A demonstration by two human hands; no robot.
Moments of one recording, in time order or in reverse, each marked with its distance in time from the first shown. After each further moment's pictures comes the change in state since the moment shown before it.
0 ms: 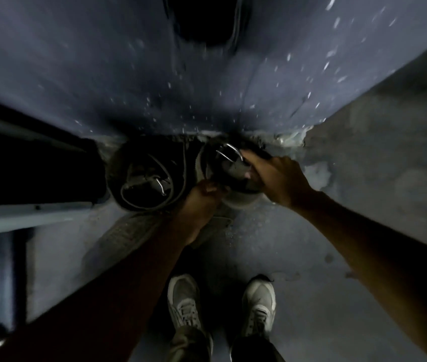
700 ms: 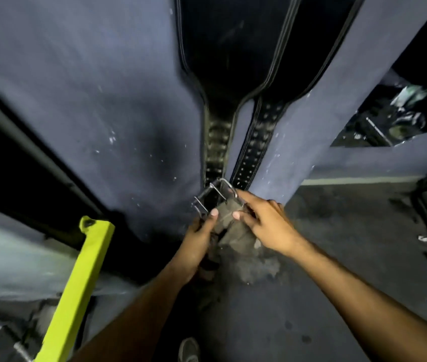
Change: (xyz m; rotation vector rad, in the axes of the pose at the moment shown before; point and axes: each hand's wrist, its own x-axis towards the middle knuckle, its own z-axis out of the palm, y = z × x) left_hand -0.400 0.334 -0.040 -0.105 -0.007 0.355; right_hand -0.205 -0.257 -0.458 0.222 0.307 -0.004
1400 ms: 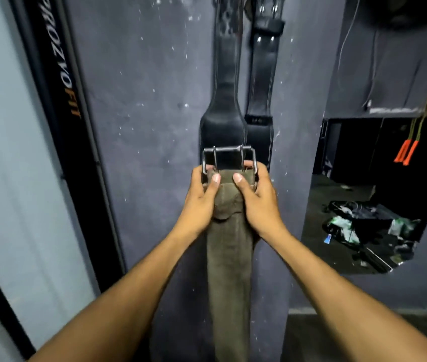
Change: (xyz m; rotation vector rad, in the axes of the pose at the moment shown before) left_hand -0.283 0.395 0.044 0.039 0.053 0.977; right_hand -0.090 -0.273 -0.310 0.736 0.654 -0.461
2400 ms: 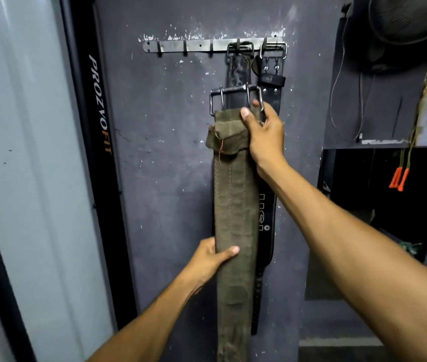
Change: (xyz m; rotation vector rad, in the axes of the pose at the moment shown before) left_hand -0.038 -0.030 -0.043 -0.183 -0.204 -0.243; right_hand 0.114 -0.164 0.038 0.162 0.211 -0.132
